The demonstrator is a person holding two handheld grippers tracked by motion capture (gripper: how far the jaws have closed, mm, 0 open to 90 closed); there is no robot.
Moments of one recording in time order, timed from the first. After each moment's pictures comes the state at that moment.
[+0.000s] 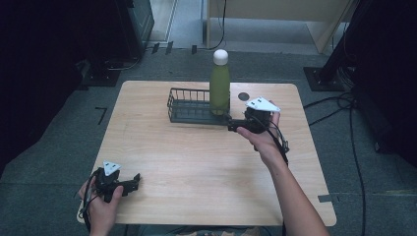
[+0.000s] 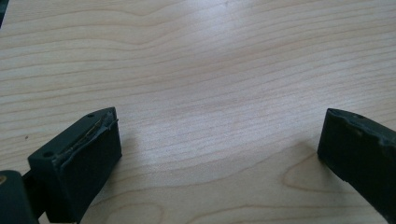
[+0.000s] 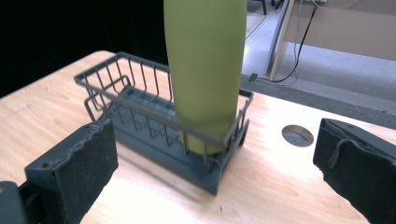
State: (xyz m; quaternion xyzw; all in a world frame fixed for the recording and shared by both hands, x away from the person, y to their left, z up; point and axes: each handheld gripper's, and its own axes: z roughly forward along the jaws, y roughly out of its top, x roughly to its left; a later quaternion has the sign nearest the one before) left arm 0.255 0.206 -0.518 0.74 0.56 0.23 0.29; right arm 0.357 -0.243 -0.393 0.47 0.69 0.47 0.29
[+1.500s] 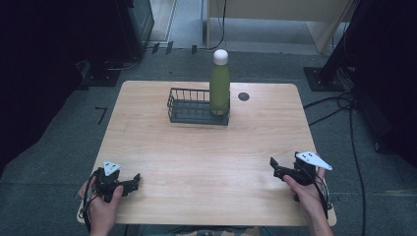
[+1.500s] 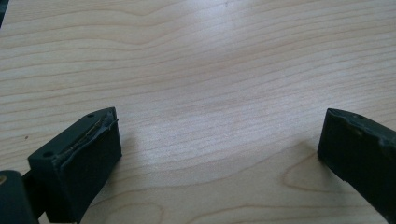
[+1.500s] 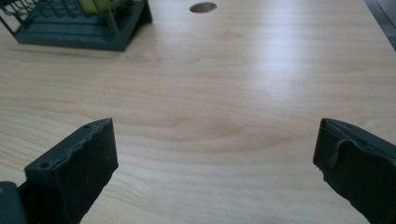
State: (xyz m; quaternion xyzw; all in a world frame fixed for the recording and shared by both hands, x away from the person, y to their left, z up) left arm 0.255 0.207 -0.518 0.74 0.56 0.23 0.29; right arm 0.241 -0.373 -0.496 0.58 0.64 0.43 0.27
